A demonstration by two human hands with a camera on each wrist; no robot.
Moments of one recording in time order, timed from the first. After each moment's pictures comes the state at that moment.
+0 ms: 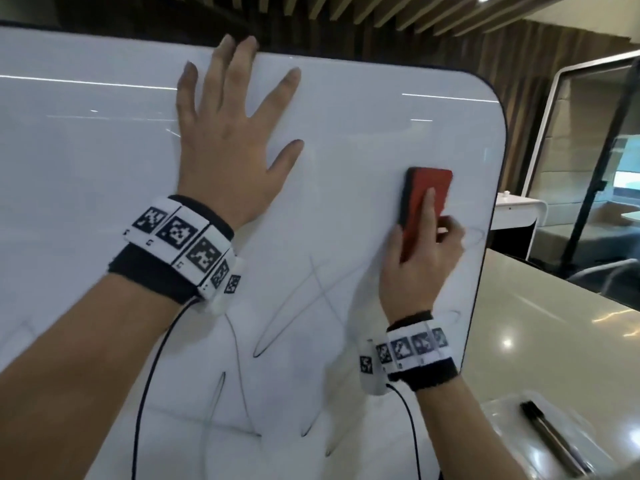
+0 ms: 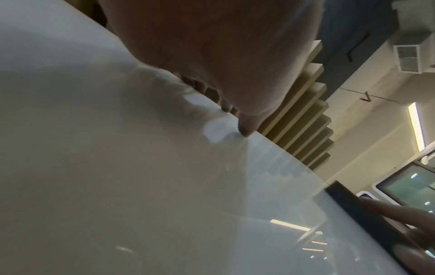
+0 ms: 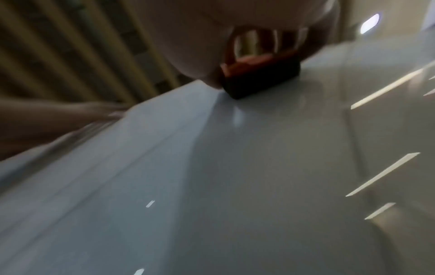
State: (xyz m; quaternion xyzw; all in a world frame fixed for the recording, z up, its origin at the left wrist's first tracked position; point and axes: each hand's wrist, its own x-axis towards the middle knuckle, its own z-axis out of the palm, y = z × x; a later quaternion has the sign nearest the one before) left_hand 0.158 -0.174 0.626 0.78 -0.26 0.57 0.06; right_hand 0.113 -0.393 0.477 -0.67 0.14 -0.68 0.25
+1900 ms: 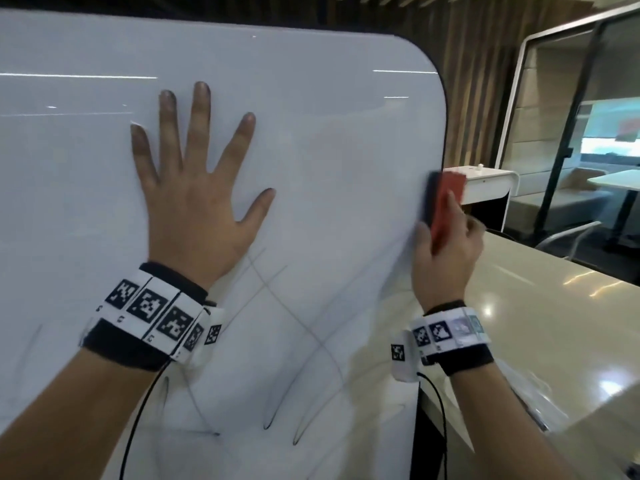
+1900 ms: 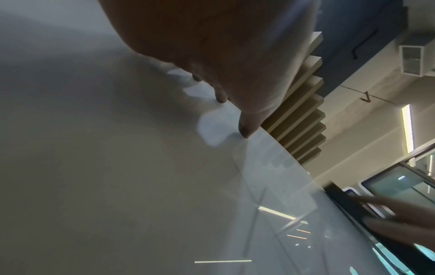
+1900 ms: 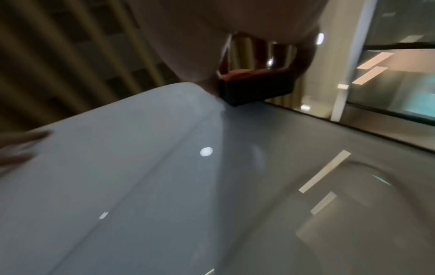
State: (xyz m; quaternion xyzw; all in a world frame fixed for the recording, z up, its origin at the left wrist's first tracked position) left_hand 0.146 -0.221 0.559 0.80 -0.26 0.54 0.07; right_hand 0.073 -0.506 0.452 -0.68 0.18 -0.63 0.32
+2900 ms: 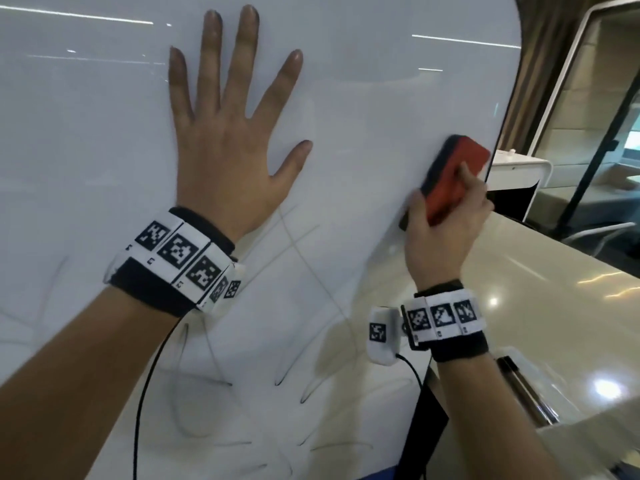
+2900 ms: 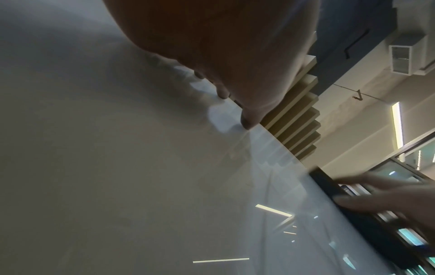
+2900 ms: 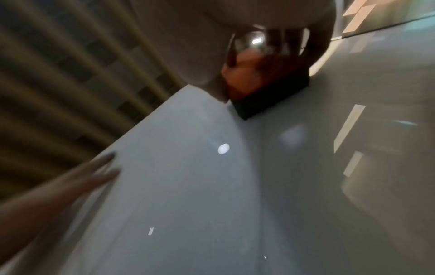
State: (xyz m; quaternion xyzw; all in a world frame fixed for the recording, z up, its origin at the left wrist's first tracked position) left_hand 0.142 -0.216 0.555 0.81 -0.25 0.53 0.05; right_hand 0.088 -0.449 0.457 -0.66 0.15 -0.63 0.39
